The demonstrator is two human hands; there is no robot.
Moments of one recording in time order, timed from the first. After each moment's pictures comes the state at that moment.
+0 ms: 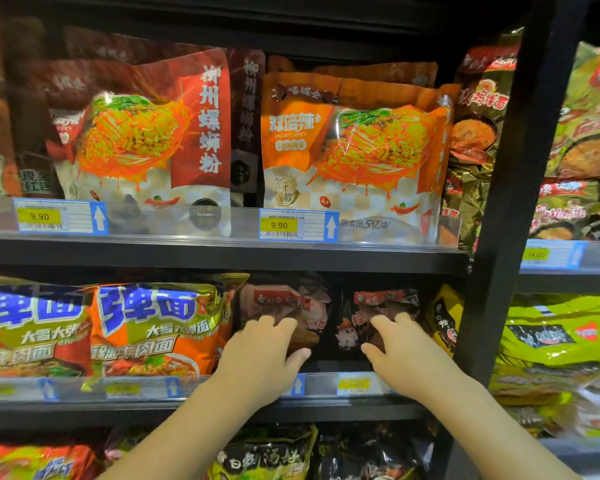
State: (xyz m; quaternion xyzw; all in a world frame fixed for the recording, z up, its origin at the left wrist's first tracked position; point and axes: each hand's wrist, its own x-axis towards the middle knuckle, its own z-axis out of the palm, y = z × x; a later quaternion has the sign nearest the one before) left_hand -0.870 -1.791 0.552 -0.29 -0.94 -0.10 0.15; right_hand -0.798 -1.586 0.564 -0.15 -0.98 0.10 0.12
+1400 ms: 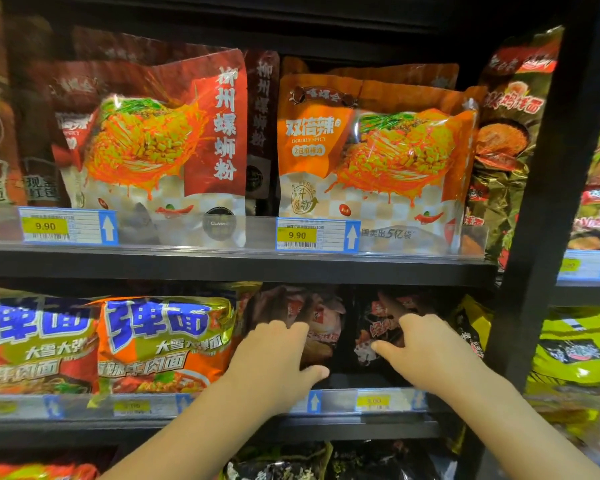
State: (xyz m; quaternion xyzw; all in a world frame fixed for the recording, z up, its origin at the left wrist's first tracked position) left_hand -0.873 -1.795 0.577 -0.28 -0.95 -0.08 0.08; right_hand -0.816 -1.589 0.588 -0.22 -0.97 0.05 0.11
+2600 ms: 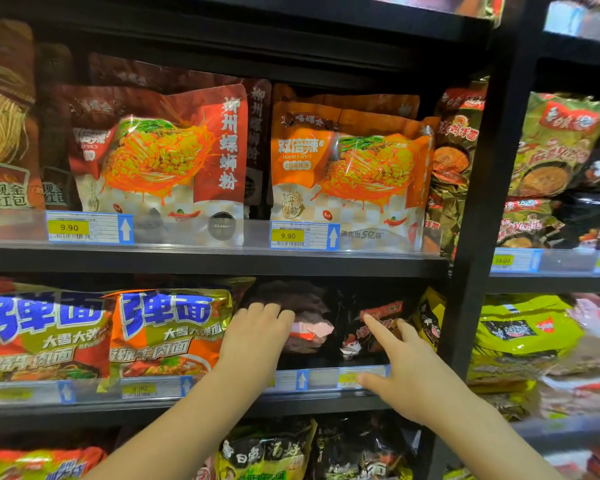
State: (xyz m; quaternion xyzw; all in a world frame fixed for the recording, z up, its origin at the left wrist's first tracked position) left_hand -0.869 -1.806 0.577 -0.29 -0.93 0.06 0.21; right_hand -0.751 -1.614 0.567 -0.17 -0.97 0.12 0.10
